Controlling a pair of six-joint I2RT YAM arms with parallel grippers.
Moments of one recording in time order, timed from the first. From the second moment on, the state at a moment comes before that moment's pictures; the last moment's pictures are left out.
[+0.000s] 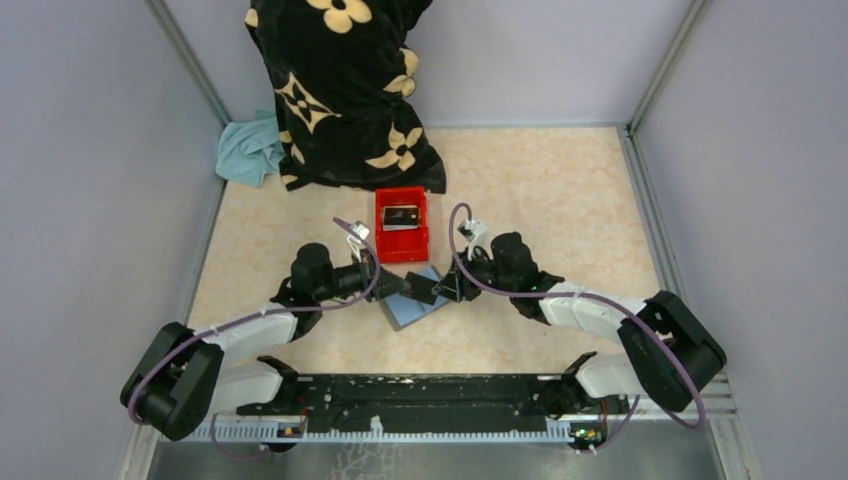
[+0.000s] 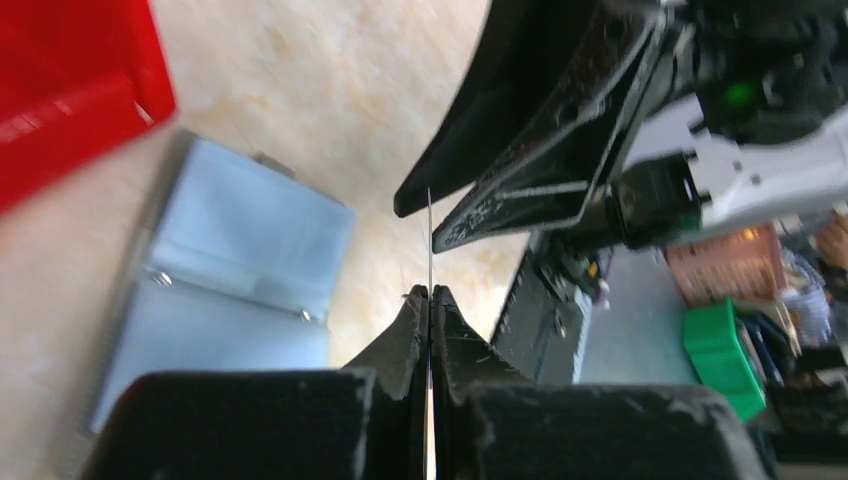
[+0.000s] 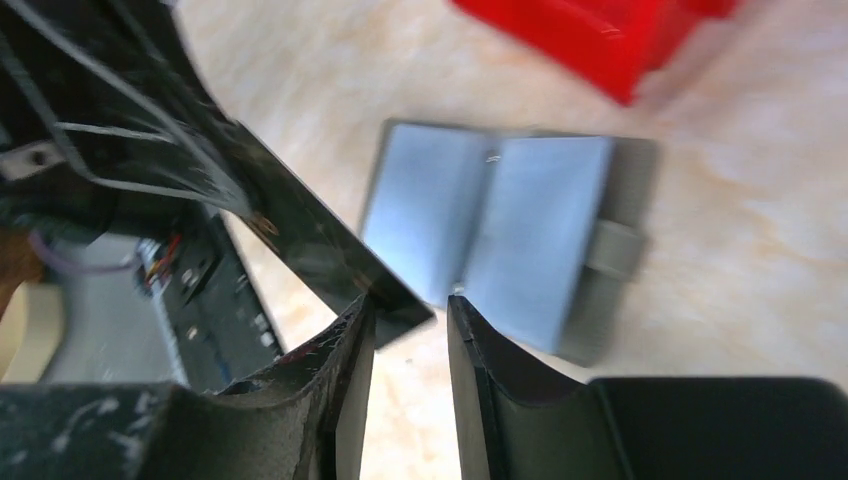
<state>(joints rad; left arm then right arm) -0.52 1.18 0.26 0.71 0.69 -0.68 0.68 1.31 0.49 0.38 -0.53 0.45</state>
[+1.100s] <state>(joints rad) -0.32 1.68 0.99 0.18 0.34 -0.54 0.65 1.31 0.49 0.17 -0.25 0.39</state>
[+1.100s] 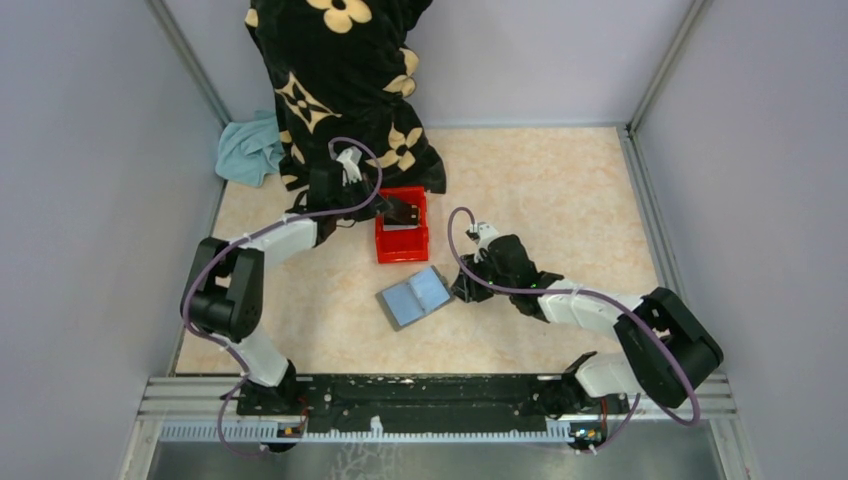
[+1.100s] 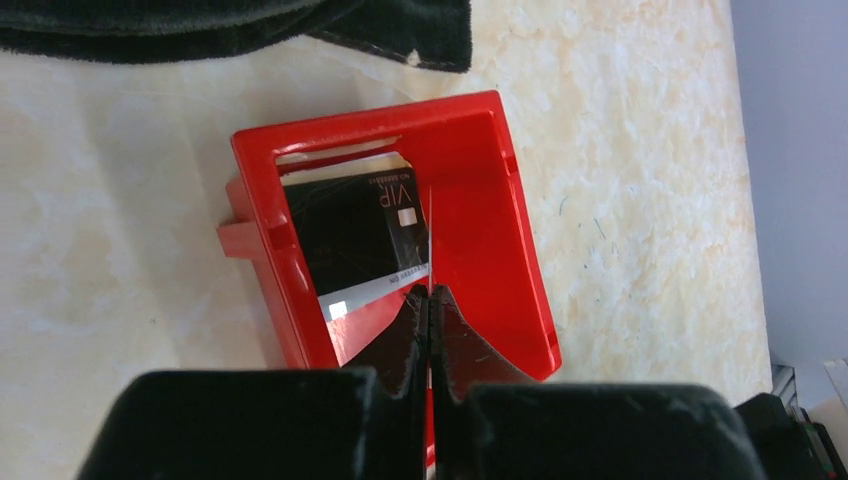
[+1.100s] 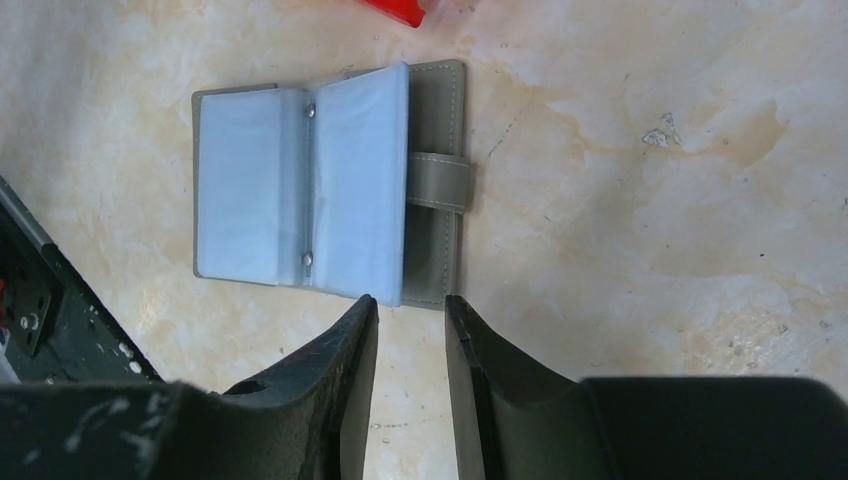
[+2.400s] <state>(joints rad) -0.35 1.73 1.10 0.14 0.15 -0.47 0.64 1.34 0.49 0.19 -0.24 0.39</state>
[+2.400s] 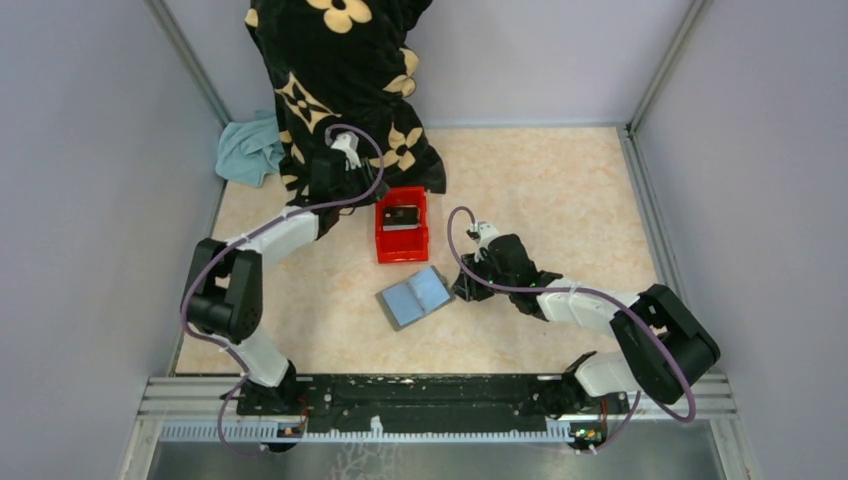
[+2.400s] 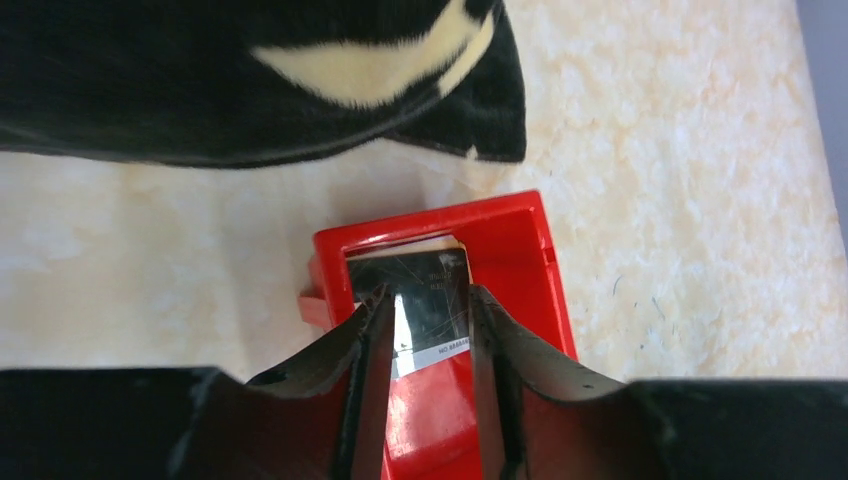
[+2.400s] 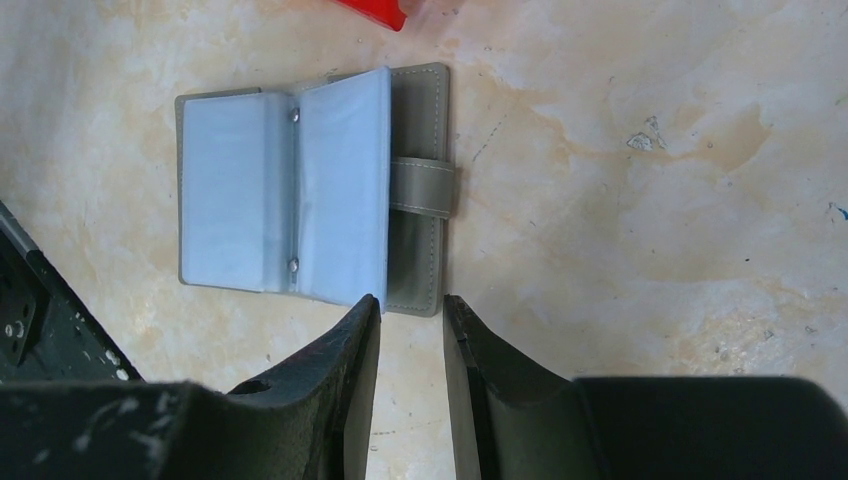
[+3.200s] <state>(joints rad) -0.55 1.17 0.35 0.27 0.13 -0.52 0.64 1.45 0.61 0.25 -0.32 0.39</state>
